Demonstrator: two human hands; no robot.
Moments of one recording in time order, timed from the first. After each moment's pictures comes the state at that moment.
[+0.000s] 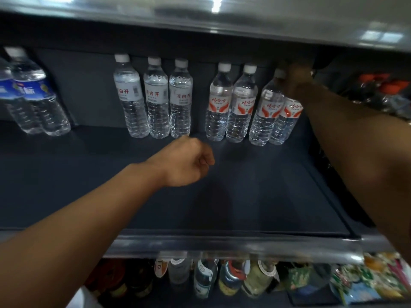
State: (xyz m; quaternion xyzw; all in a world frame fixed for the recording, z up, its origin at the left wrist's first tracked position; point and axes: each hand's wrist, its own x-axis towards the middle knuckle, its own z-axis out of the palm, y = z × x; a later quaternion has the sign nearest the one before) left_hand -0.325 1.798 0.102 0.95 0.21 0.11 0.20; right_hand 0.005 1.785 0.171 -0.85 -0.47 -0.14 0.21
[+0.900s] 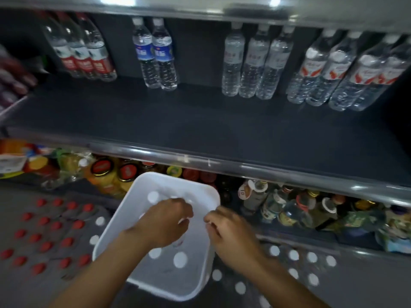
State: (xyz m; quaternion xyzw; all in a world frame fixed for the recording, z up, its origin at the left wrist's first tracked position) left_hand -0.654 1.724 0.018 0.91 0.35 -0.06 0.21; right_hand -0.504 1.618 0.002 -0.70 -0.65 0.19 0.21
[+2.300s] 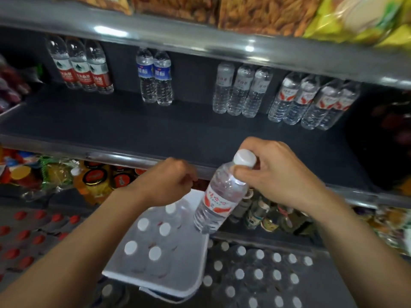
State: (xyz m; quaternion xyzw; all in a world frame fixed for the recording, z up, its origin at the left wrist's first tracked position) left_hand -0.654 1.754 0.116 0.94 0.29 0.06 0.19; right_hand -0.477 1.621 0.187 -0.72 -0.64 0.09 0.26
